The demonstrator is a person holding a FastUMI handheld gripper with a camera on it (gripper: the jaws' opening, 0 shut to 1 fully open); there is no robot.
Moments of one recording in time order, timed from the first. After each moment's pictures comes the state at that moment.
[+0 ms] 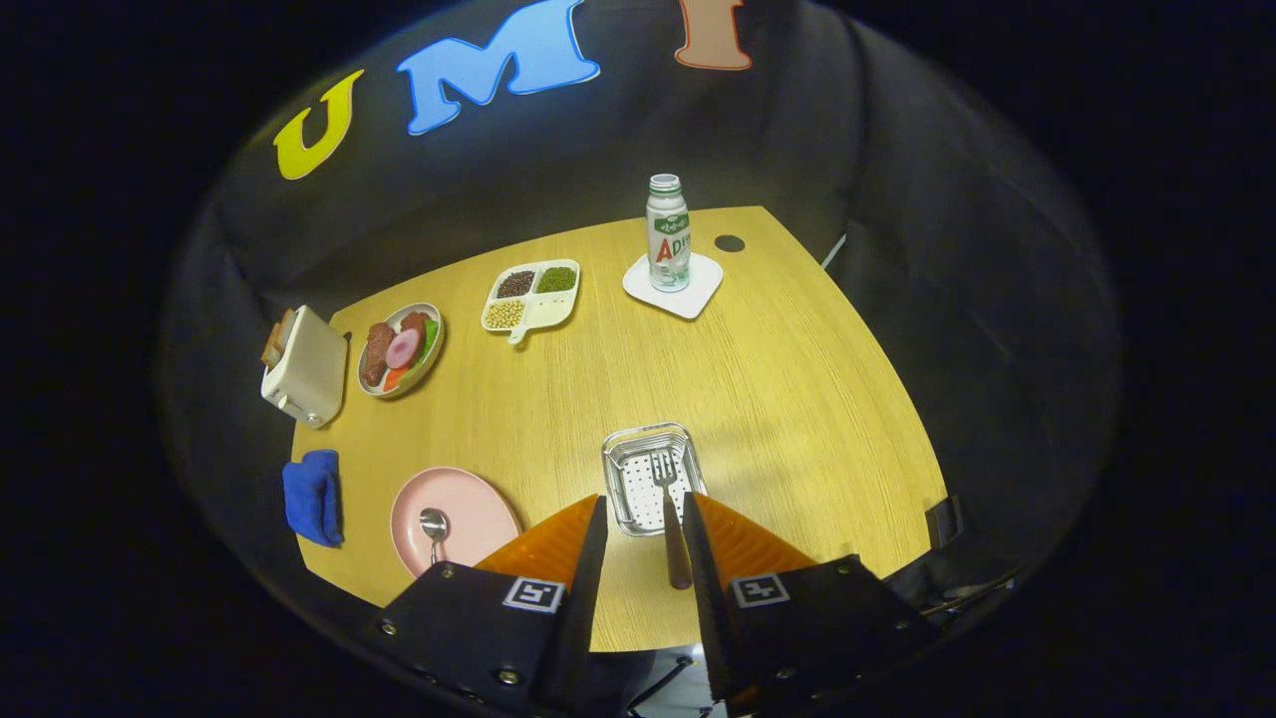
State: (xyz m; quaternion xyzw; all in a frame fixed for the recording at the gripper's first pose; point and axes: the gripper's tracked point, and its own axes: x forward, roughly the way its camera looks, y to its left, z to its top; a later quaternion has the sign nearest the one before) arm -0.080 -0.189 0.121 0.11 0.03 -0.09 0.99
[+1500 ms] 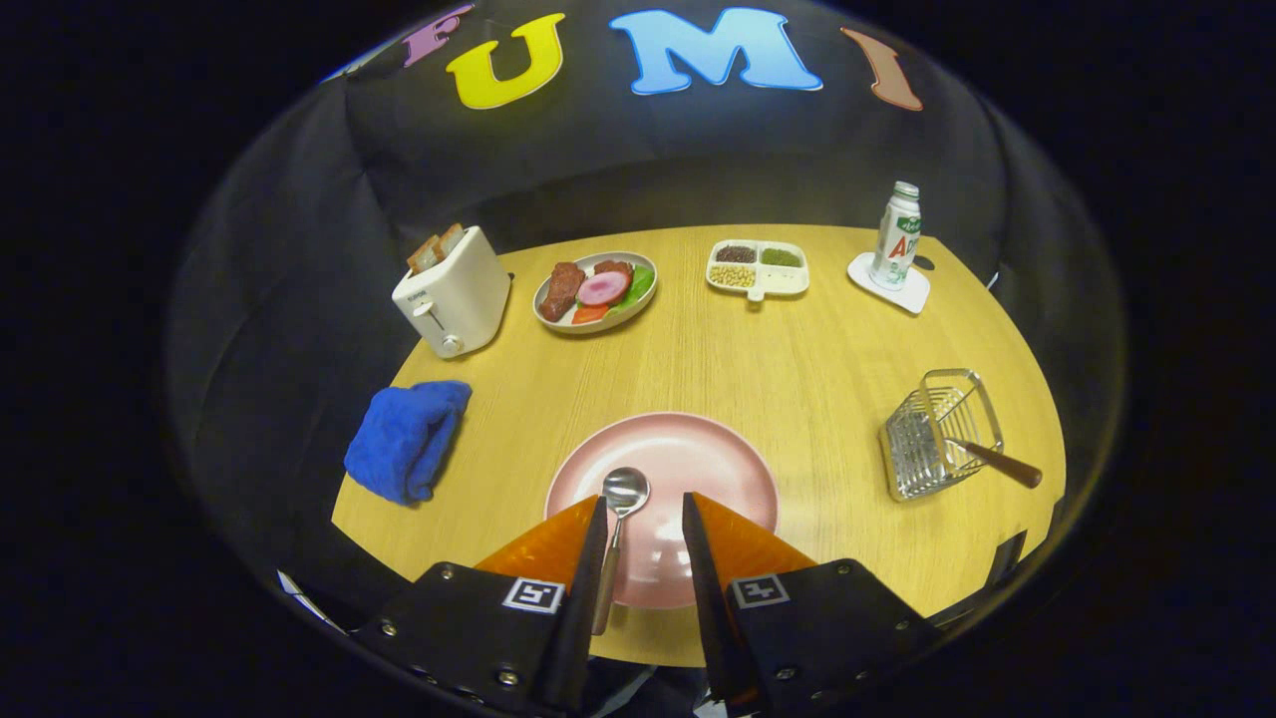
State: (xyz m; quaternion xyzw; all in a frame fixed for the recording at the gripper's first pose) arm -0.003 0.033 0.041 0.00 0.00 0.04 1.00
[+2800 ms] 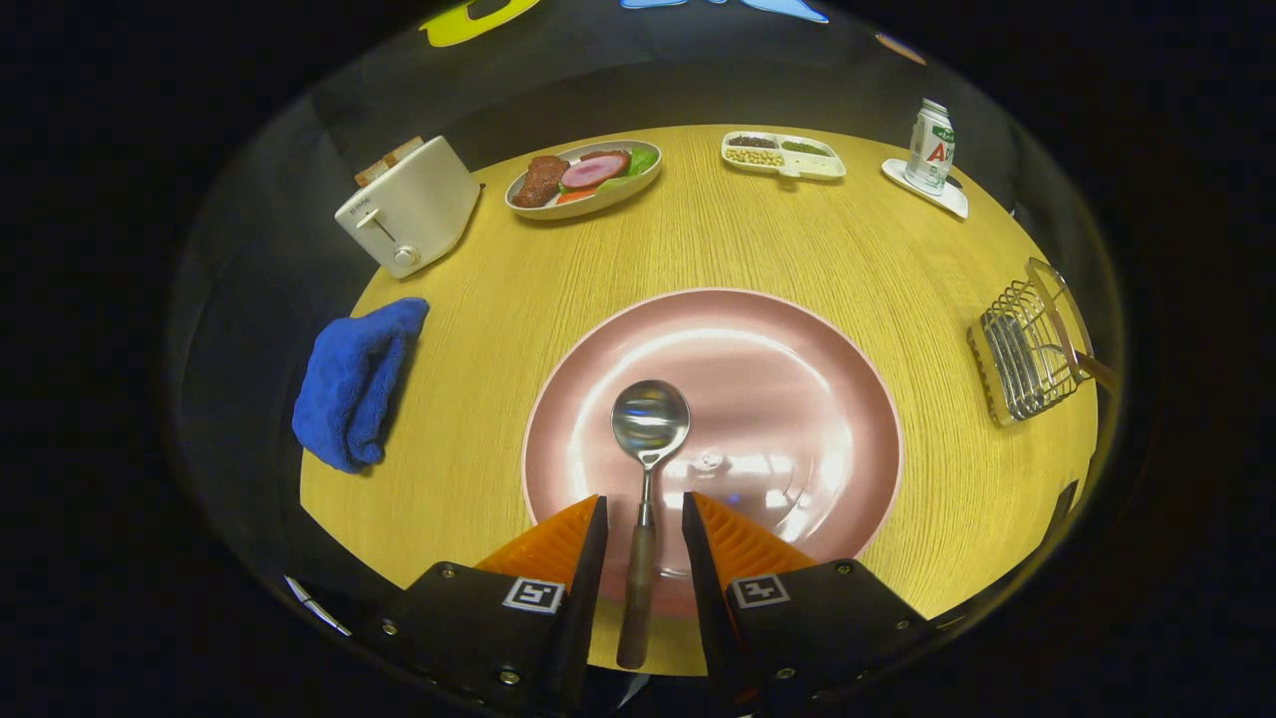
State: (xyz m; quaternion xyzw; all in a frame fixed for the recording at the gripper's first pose) arm 0.079 0.052 -0.029 0.02 0.10 0.02 0.99
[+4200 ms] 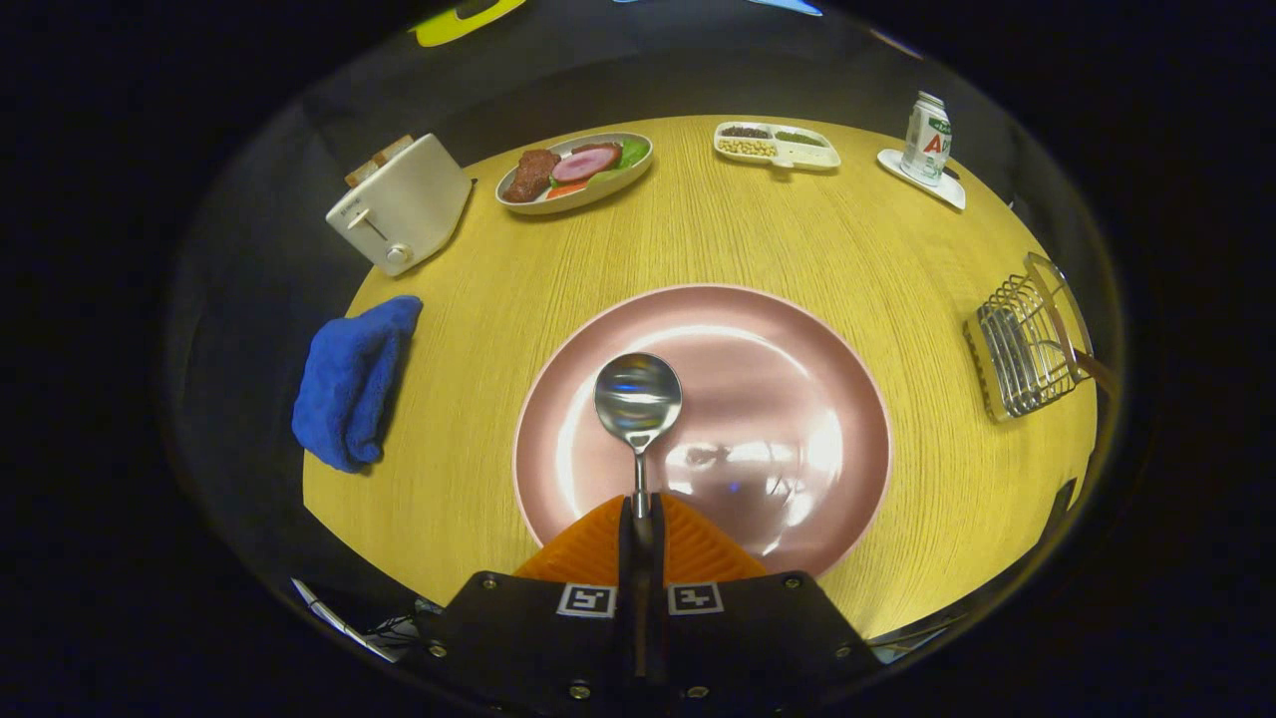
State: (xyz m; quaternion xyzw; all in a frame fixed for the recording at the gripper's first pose) arm 0.068 0.044 -0.016 0.03 0.10 0.02 0.99
